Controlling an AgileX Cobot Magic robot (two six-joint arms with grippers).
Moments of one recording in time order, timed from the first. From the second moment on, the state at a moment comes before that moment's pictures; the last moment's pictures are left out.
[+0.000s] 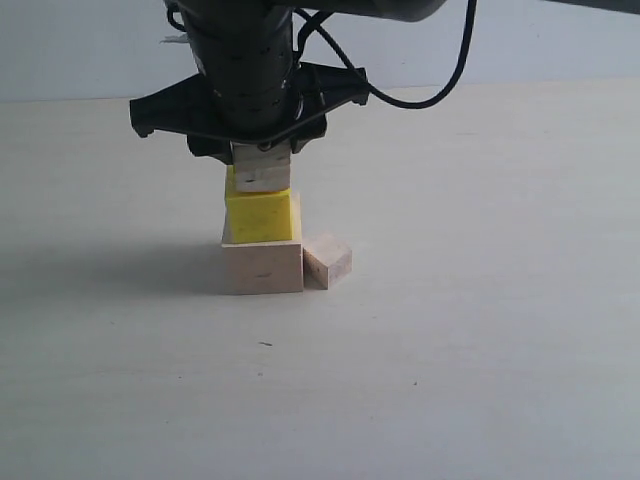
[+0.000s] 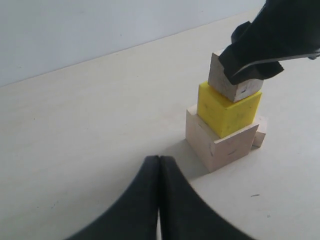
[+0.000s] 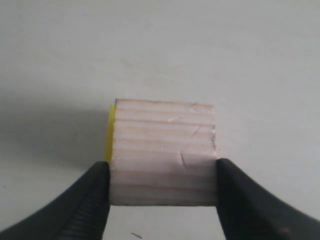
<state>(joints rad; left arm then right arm) -0.48 0.60 -0.50 0.09 0.45 -0.03 0.94 1.99 -1.77 -0.41 1.12 0.90</state>
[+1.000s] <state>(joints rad) -0.48 0.58 -0.50 0.09 0.45 -0.03 0.94 2.00 -1.78 -0.39 1.12 0.90</state>
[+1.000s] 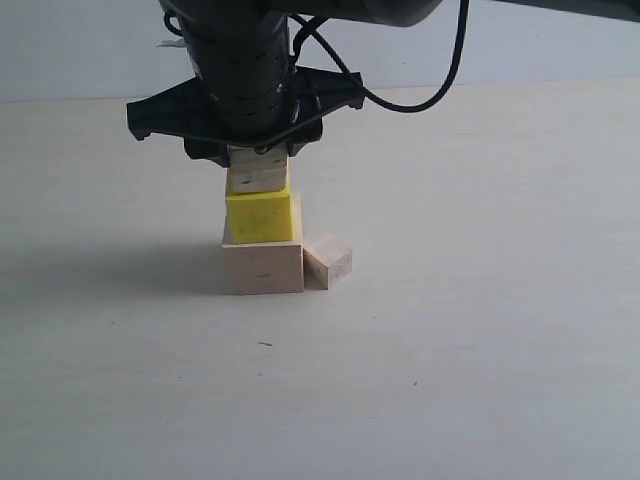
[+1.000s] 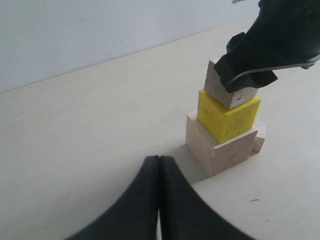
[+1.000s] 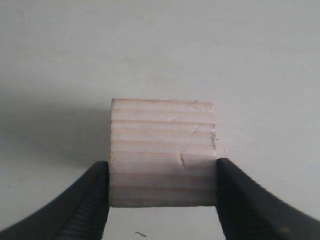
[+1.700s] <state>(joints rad) -0.48 0.56 -0.50 0.09 0.45 -0.03 0.96 2.00 -1.78 -0.42 1.15 0.94</state>
